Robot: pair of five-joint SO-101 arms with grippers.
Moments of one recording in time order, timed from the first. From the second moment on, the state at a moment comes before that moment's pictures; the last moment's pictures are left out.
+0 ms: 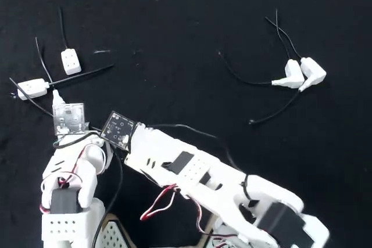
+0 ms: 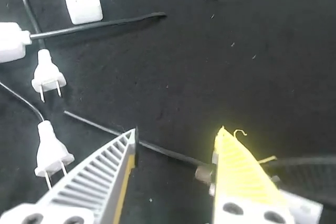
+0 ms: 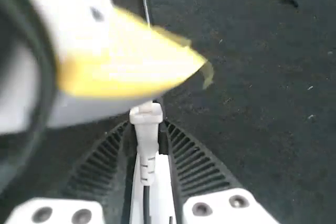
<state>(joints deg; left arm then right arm) -6.4 -104.0 91.4 54.3 -1.0 -50.2 -21.5 66.5 7.4 17.7</state>
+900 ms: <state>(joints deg) -6.2 -104.7 93.8 51.0 -2.5 -50.5 -42.1 77.1 7.9 14.6</state>
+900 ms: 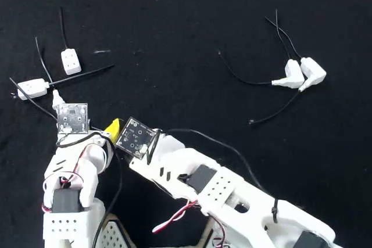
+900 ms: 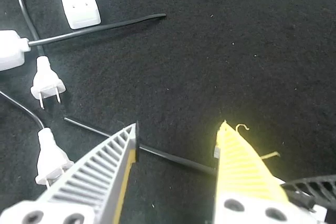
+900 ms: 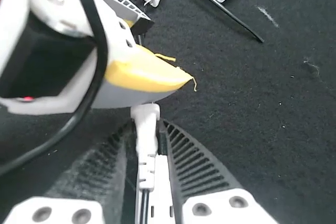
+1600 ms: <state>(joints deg) -6.1 -104.1 94.6 51.0 -2.9 -50.4 -42.2 71.1 22.4 14.1</state>
